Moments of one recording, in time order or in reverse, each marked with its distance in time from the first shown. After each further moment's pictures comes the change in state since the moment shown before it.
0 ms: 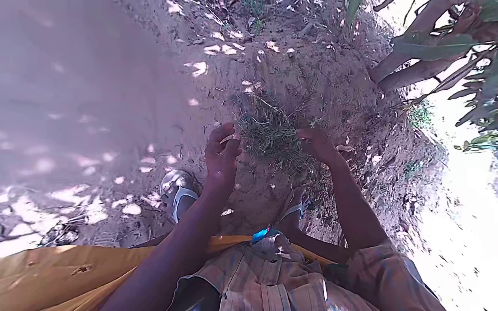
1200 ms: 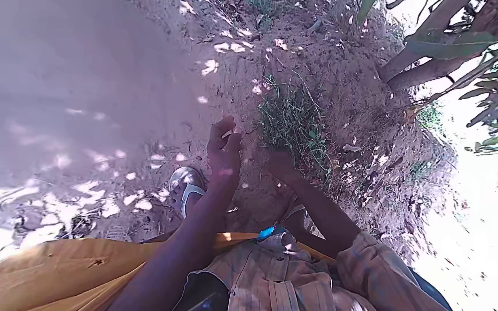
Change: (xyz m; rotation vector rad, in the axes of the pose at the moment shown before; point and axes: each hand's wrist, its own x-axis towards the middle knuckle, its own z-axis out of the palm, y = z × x) left_hand 0.004 0.007 -0.006 -0.025 0.074 0.014; right_hand 0.007 -0.078 0.109 -0.106 -0.296 0.230
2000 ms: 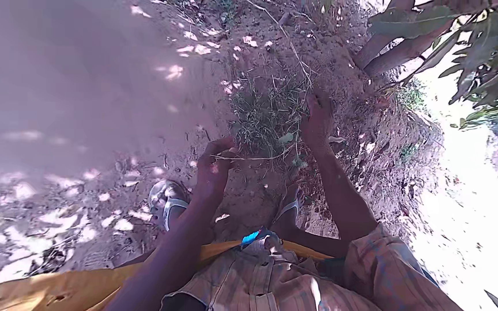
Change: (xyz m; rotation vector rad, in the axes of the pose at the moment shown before) left_hand -0.011 -0.021 0.005 0.180 -0.282 -0.049; right_hand -0.012 0.085 -0.101 0.118 1.104 -0.205
